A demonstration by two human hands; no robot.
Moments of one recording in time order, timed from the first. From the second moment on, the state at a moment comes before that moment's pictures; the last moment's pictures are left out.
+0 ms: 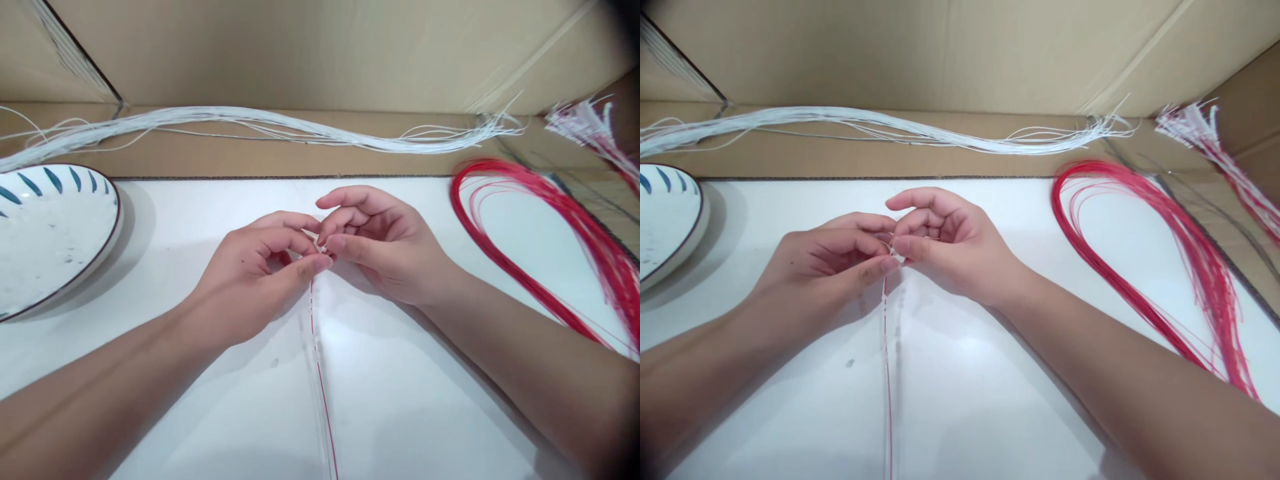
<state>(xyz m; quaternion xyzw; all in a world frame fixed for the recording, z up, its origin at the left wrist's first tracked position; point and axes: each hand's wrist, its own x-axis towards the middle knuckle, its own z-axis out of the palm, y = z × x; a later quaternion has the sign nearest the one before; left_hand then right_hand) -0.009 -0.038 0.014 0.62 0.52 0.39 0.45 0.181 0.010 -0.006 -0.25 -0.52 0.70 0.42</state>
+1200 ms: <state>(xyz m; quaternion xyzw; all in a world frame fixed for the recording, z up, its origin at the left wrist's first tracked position) -0.011 -0.031 0.010 0.56 0.51 0.42 0.49 0.164 -0.056 0.008 -0.17 -0.94 0.22 0.21</state>
